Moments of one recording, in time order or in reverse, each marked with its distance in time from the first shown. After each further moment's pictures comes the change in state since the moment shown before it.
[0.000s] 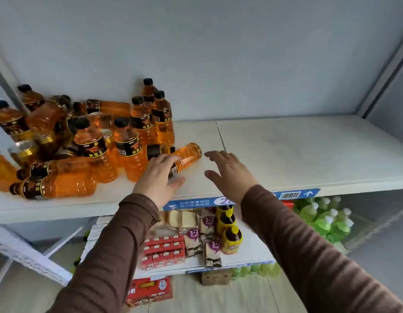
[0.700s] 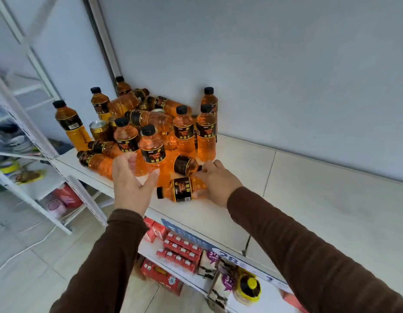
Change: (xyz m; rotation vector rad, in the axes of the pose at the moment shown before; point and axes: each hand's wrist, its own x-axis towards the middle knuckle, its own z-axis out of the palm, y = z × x) left_hand 0.006 -0.017 0.013 -0.041 0.885 -0.573; right_hand 0.157 0.038 0.066 -0.081 -0.348 -0.702
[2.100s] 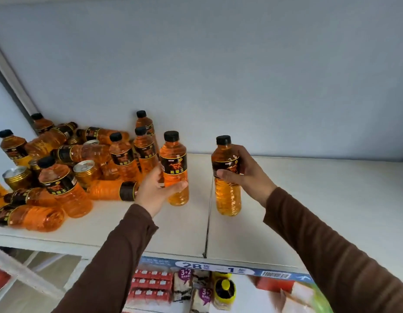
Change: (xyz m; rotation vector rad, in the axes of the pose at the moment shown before) left_hand -0.001 0.092 0.109 -0.562 -0.762 -0.017; right_hand -0.152 0.071 -0.086 1.140 0.557 0.364
